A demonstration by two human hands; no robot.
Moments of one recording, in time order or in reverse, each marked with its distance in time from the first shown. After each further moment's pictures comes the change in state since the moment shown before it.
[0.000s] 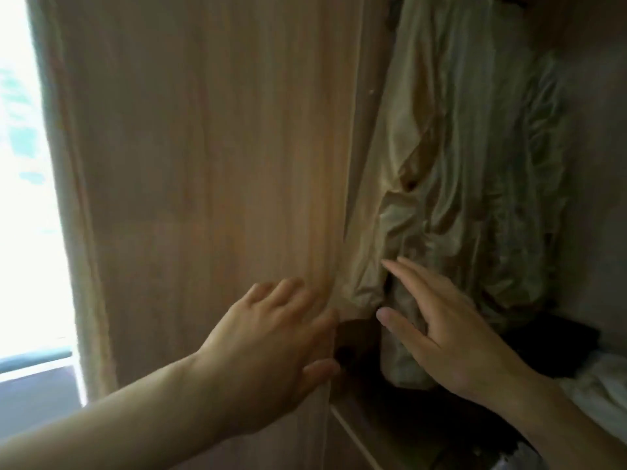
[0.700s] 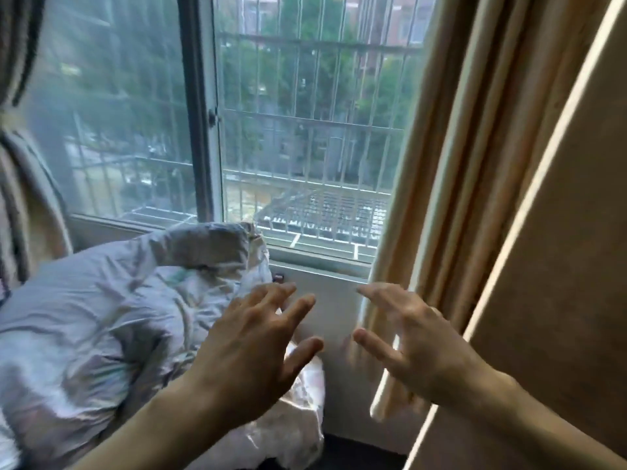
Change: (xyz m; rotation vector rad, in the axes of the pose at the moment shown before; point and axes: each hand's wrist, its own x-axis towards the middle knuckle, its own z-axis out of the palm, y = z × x) left_hand -0.392 -0.146 -0.010 -0.026 -0.192 -0.952; right_hand 0.022 -0.372 0.236 0.289 -0.415 -0.717
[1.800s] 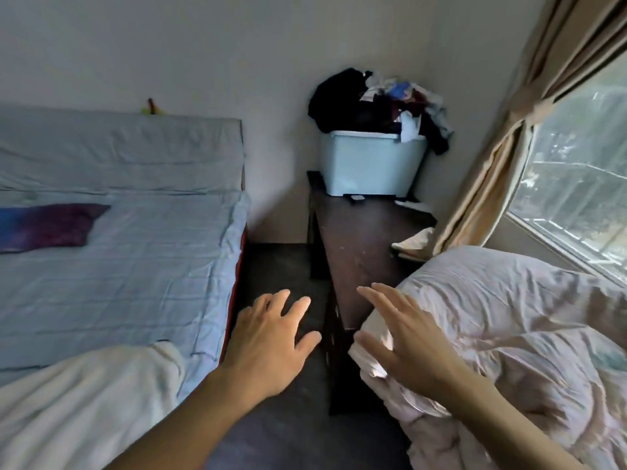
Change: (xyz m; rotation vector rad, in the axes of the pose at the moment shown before) left_hand -0.352 -0.259 -0.072 0.297 -0.096 -1.430; right_hand 0.161 -0.455 0.270 0.190 -0.472 -1.077
